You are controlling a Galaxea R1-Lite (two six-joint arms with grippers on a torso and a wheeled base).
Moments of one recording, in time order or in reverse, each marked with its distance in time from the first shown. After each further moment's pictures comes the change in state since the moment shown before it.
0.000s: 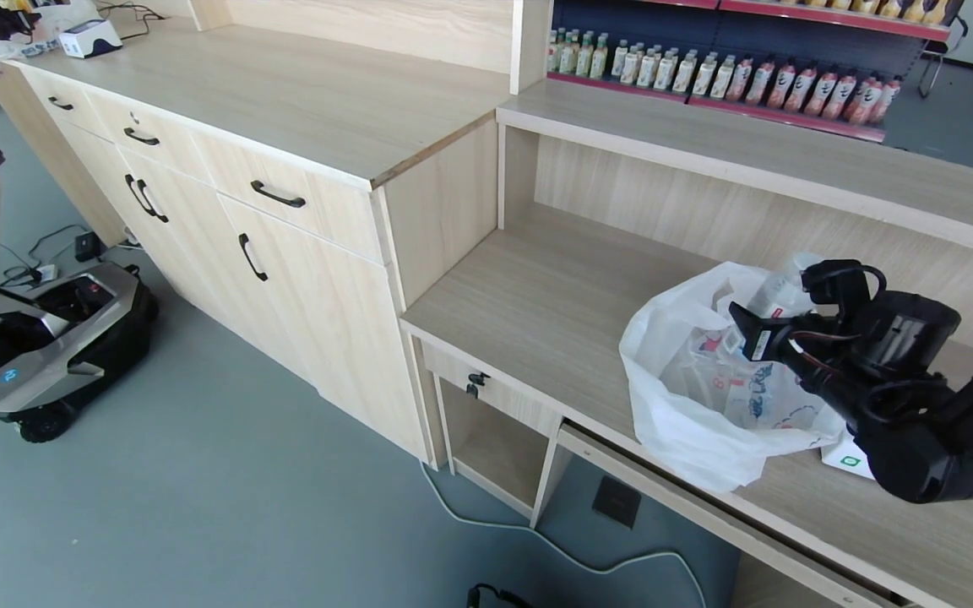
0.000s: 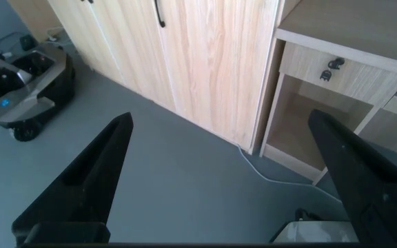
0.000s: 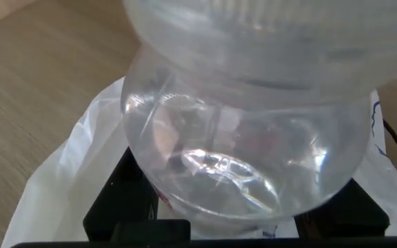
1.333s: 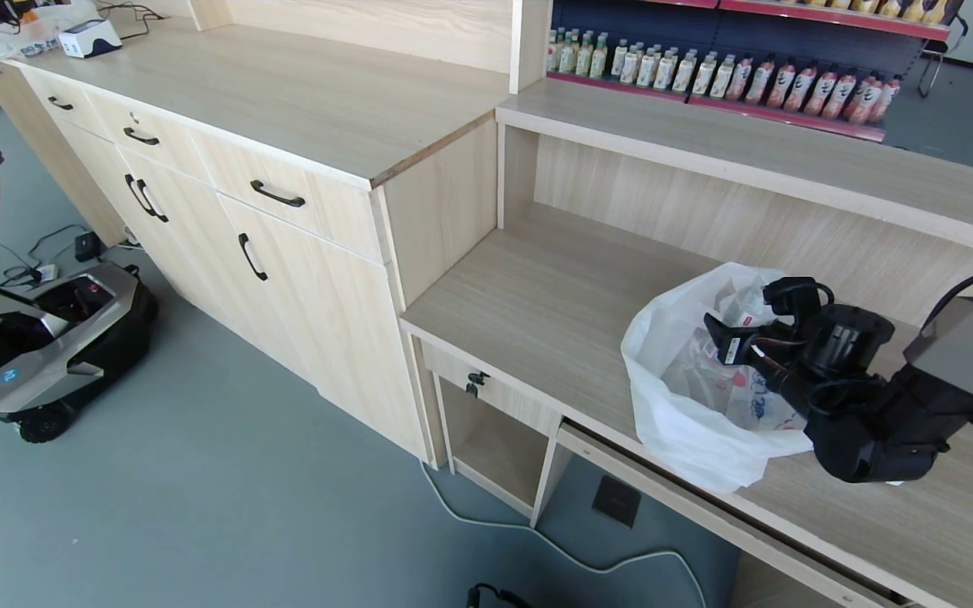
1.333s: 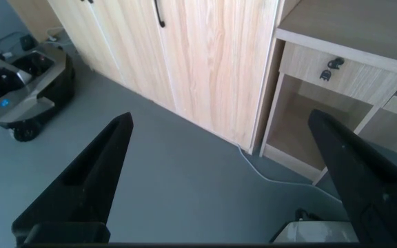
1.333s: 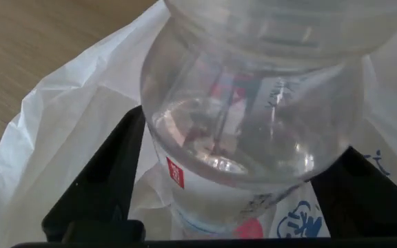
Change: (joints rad) left arm 0.000 0.000 0.000 0.000 0.000 0.000; right arm -0.016 0.208 -0.186 0.007 -0.001 -0.001
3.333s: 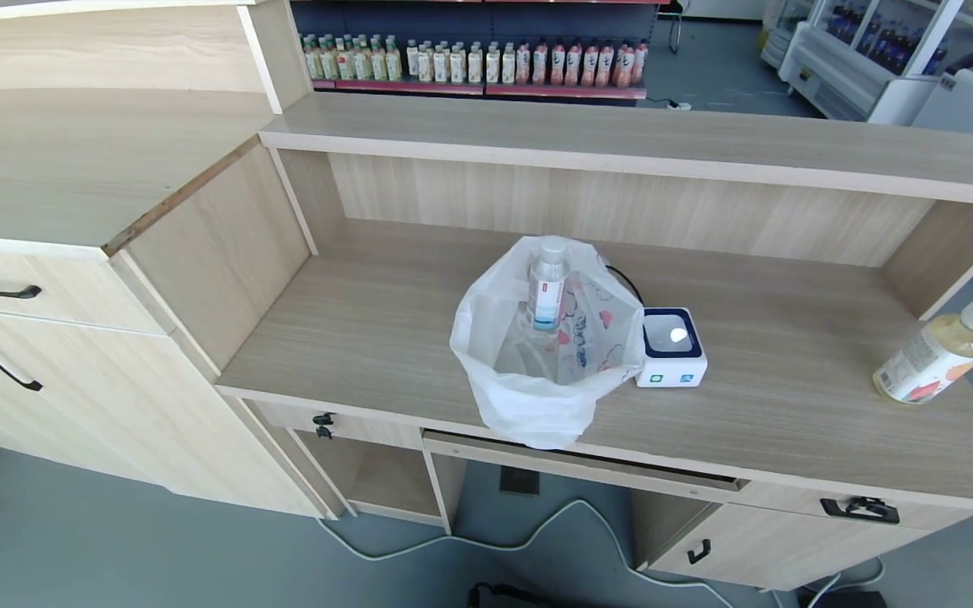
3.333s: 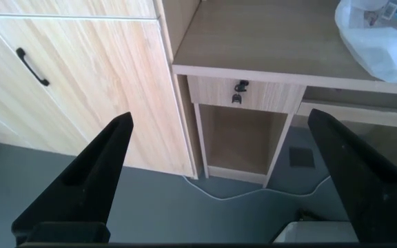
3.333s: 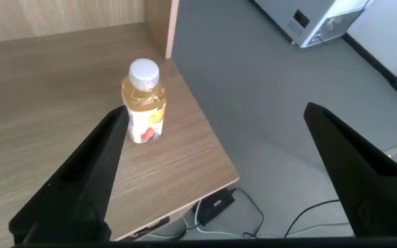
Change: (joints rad) left arm 0.000 0.000 0.000 0.000 0.000 0.000; right arm -0.644 -0.990 0.323 0.740 -0.052 -0.033
